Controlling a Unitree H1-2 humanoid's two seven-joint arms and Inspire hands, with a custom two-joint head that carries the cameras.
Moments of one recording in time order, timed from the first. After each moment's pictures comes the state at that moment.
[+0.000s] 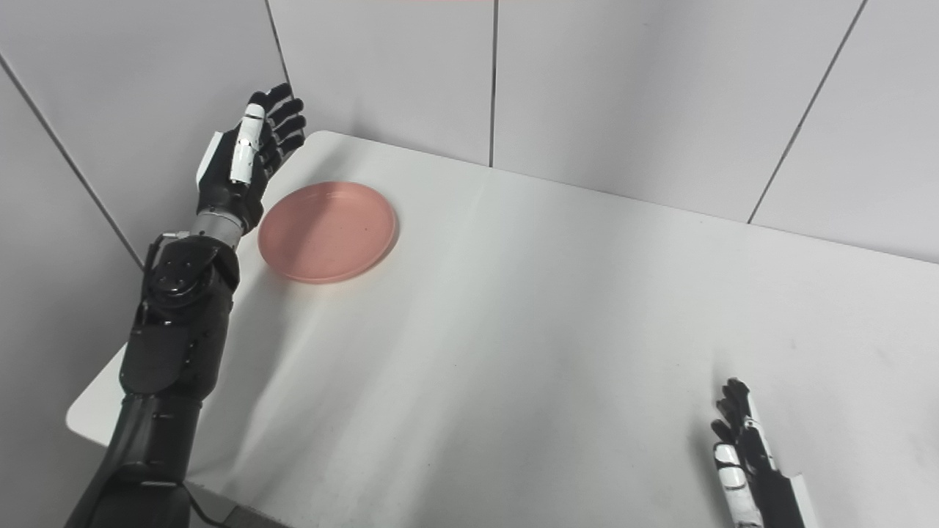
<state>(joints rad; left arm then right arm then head) -0.44 0.40 0.38 0.10 -0.23 0.18 -0.02 0.05 -0.17 0.10 -0.12 -0.04 -0.10 0.17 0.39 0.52</state>
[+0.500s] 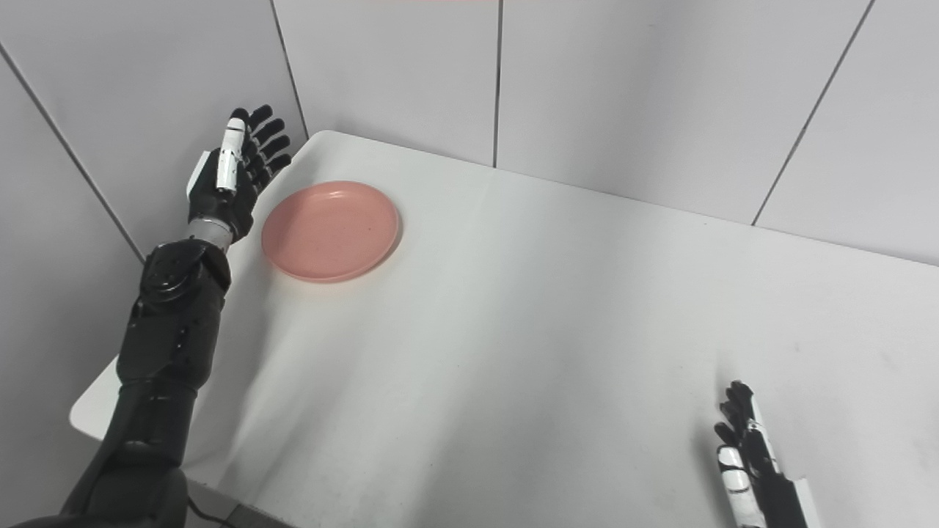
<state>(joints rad) -0.48 0.43 0.44 0.29 -0.31 0.16 -0.04 0.05 -0.17 0.10 -0.12 -0.04 -0.10 0.17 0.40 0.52</state>
